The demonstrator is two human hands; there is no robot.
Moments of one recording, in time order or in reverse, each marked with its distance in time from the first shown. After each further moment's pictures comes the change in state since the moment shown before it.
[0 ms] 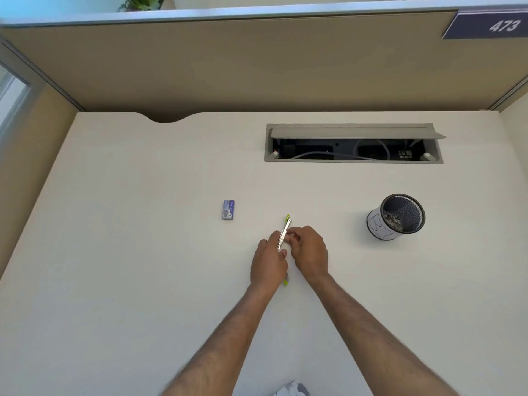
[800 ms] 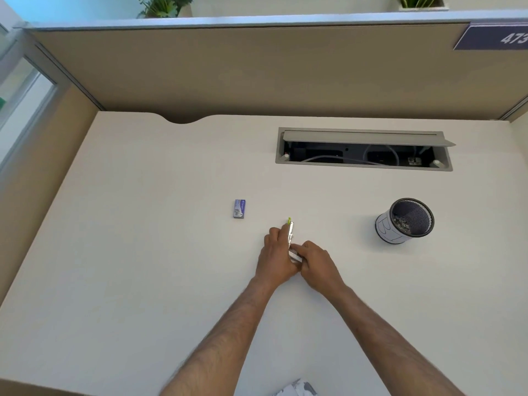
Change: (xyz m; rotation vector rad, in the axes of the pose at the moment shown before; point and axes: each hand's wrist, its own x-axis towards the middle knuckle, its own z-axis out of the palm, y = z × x) left_hand 0.003 -0.006 -0.010 0.130 -0.056 0.183; right_hand -0.028 0.004 -0.013 -0.170 -0.287 -0.227
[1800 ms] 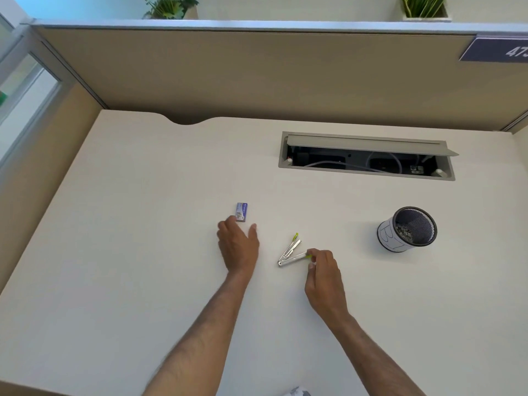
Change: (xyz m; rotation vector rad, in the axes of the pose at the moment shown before) left_hand 0.030 -0.054 -0.035 -0.069 0.625 -0.319; right_hand -0.035 -0.003 0.015 0.075 0.398 0.053
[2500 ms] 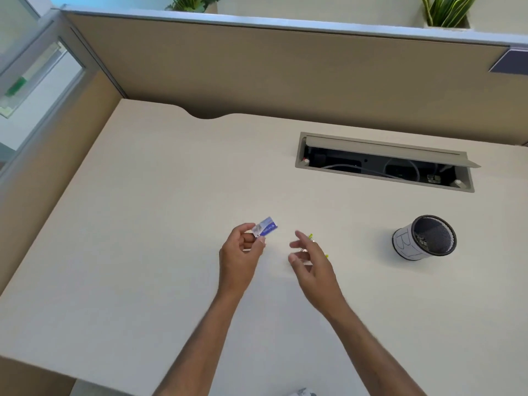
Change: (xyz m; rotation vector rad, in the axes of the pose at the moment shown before) left_hand -0.035 -0.006 -0.088 -0.664 -0.237 -0.076; right_hand 0.007 -0.076 -0.013 0.535 -0.257 0.082
